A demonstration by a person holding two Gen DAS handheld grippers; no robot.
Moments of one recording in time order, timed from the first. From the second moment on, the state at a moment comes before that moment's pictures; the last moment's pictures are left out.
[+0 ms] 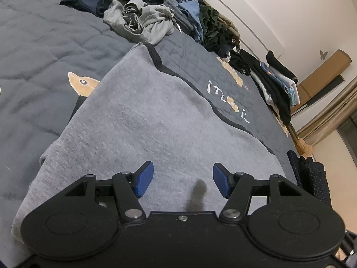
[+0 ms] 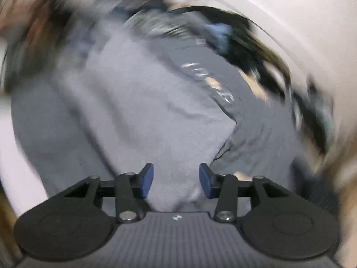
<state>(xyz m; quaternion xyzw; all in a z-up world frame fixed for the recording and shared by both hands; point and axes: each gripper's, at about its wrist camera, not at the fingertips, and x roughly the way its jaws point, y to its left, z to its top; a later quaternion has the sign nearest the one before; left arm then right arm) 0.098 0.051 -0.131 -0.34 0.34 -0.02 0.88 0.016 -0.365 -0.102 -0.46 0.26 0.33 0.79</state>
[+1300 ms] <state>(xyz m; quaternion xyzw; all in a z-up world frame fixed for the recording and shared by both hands) 0.099 0.047 -0.126 -0.32 0.36 -0.02 0.88 0.087 -0.393 -0.057 -0.34 0.33 0.24 0.85</state>
